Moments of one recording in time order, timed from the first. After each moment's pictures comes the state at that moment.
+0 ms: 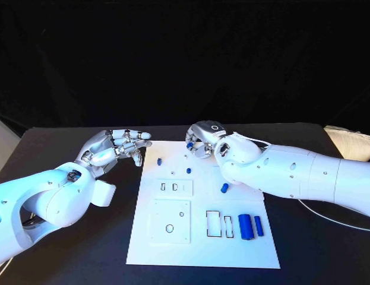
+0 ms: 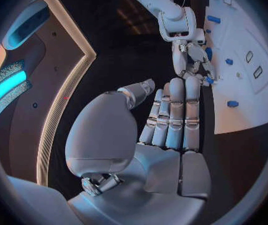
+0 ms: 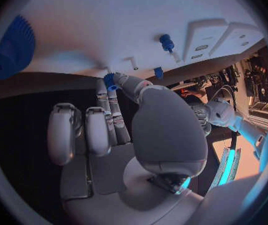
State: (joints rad) left arm 1.18 -0.95 -0.02 1.68 -0.15 -0.22 0.41; left_hand 1.30 -0.17 0.64 0.00 0.05 0.91 0.19 0.23 0.19 1.18 0.12 0.09 0.08 1.09 0.05 0.92 0.60 0.18 0.97 0.14 1.00 0.65; right arm 1.25 -0.56 -0.14 1.24 -1.64 -0.52 -0.25; right_hand 1.30 -0.19 0.63 0.02 0.15 1.09 0.13 0.24 0.29 1.27 0.08 0.06 0.10 1.47 -0.02 1.39 1.15 0.08 1.47 0.08 1.36 1.29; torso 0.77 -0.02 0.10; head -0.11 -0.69
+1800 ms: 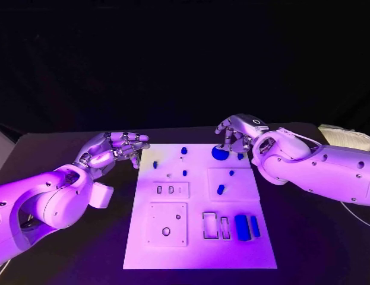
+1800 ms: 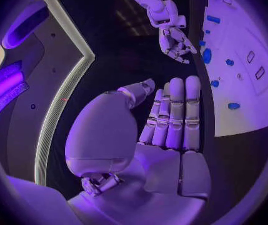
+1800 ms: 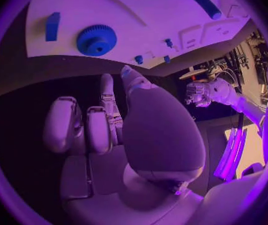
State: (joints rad) left arm 1.18 -0.95 -0.02 1.66 -0.15 -0.21 0.40; left_hand 1.30 -0.17 0.64 0.00 0.05 0.91 0.19 0.23 0.20 1.17 0.12 0.09 0.08 1.09 0.05 0.92 0.61 0.18 0.97 0.14 1.01 0.66; right arm 1.30 -0.89 -0.13 1.49 -1.50 -0.55 -0.25; right_hand 1.45 -0.24 0.13 0.29 0.21 0.92 0.13 0.13 0.34 1.28 0.06 0.87 0.77 1.47 -0.02 1.43 1.20 0.08 1.46 0.07 1.30 1.24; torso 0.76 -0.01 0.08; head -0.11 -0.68
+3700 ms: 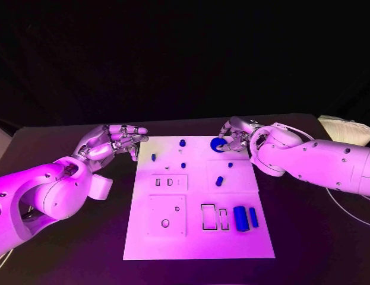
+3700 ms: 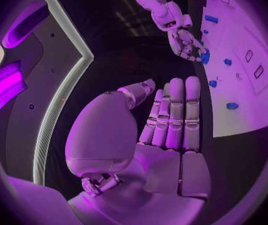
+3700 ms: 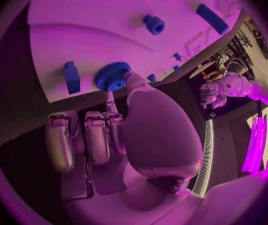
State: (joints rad) left arm 1.18 -0.94 -0.02 1.64 -0.15 -0.20 0.39; left_hand 1.30 -0.17 0.64 -0.01 0.05 0.91 0.20 0.23 0.20 1.17 0.12 0.08 0.08 1.09 0.05 0.92 0.61 0.18 0.96 0.14 1.01 0.66; right arm 1.27 -0.81 -0.13 1.37 -1.34 -0.39 -0.29; right_hand 1.42 -0.18 0.10 0.29 0.30 0.93 0.16 0.19 0.36 1.47 0.08 1.57 1.31 1.46 0.01 1.56 1.31 0.01 1.46 0.11 1.54 1.31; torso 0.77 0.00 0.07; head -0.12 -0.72
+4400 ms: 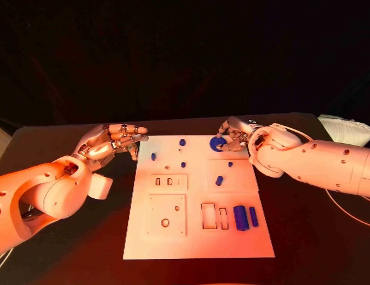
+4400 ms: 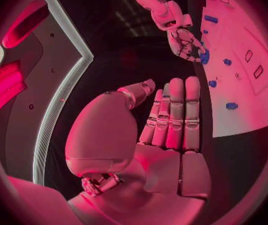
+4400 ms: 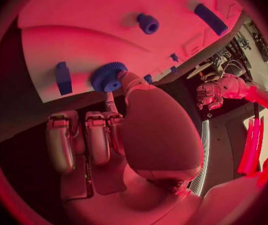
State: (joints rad) left arm 1.18 -0.94 -0.02 1.64 -0.15 -0.20 0.39; left_hand 1.30 -0.17 0.64 0.00 0.05 0.91 0.20 0.23 0.20 1.17 0.13 0.08 0.08 1.08 0.05 0.92 0.61 0.18 0.96 0.14 1.01 0.66; right arm 1.27 -0.81 -0.13 1.38 -1.36 -0.42 -0.28; right_hand 1.47 -0.18 0.27 0.27 0.34 0.97 0.15 0.20 0.35 1.46 0.06 1.57 1.31 1.46 -0.01 1.56 1.31 0.01 1.47 0.09 1.55 1.31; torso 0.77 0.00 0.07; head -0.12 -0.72
